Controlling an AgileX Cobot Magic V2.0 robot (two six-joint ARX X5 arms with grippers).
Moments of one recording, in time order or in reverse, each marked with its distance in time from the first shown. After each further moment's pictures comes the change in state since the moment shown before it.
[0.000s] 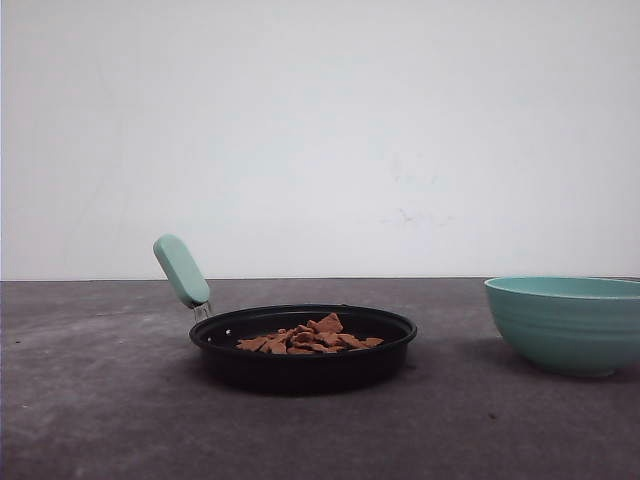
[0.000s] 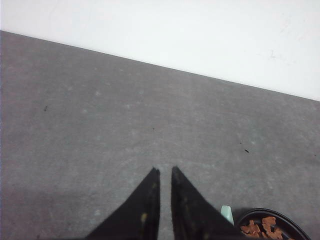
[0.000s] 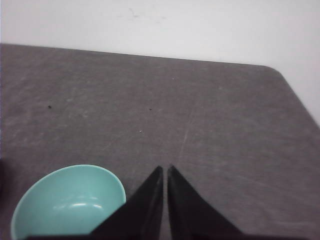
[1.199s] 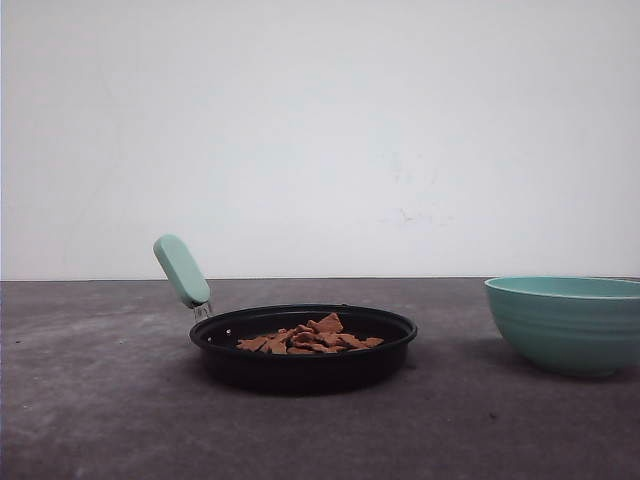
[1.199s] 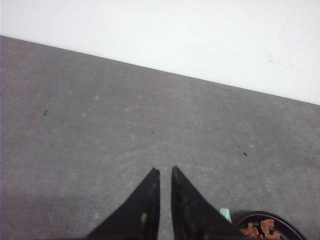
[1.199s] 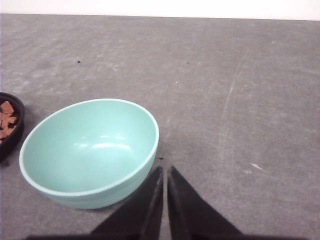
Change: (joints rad) left arm 0.000 -0.010 0.000 0.004 0.000 0.000; right arm -0.062 -0.177 -0.281 0.032 -0.191 0.003
